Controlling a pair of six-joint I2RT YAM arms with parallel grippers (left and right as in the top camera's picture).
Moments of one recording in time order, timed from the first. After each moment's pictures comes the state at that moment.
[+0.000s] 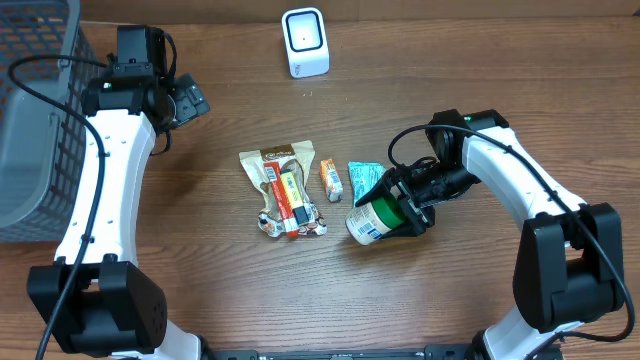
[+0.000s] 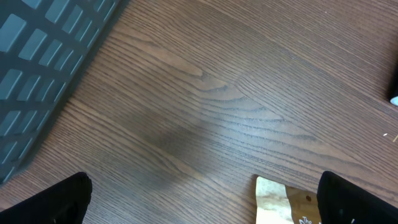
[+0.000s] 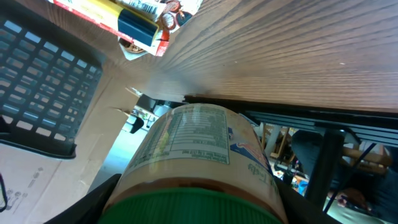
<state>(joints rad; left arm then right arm) 0.03 1.73 1.60 -0.97 -0.19 -0.49 0.20 1.81 1.26 -1.34 -0.99 0.67</state>
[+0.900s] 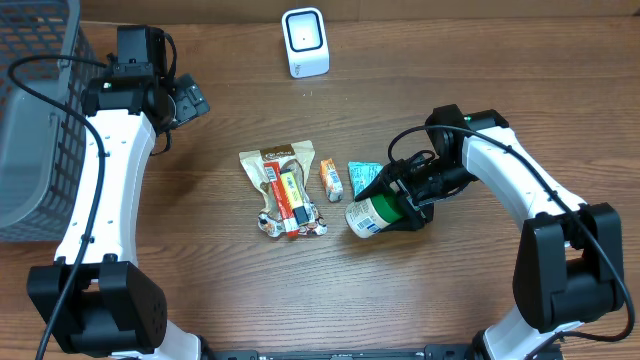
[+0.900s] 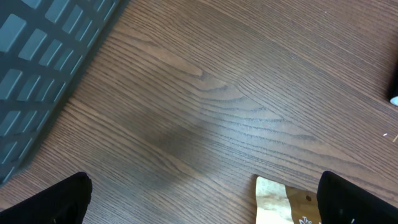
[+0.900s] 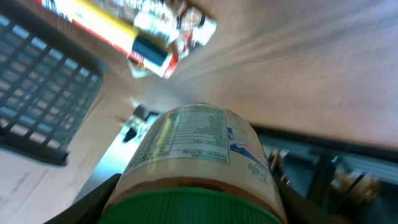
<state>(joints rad) 0.03 1.73 1.60 -0.97 -0.19 -0.49 0.20 1.81 1.26 -1.24 -0.94 0.67</state>
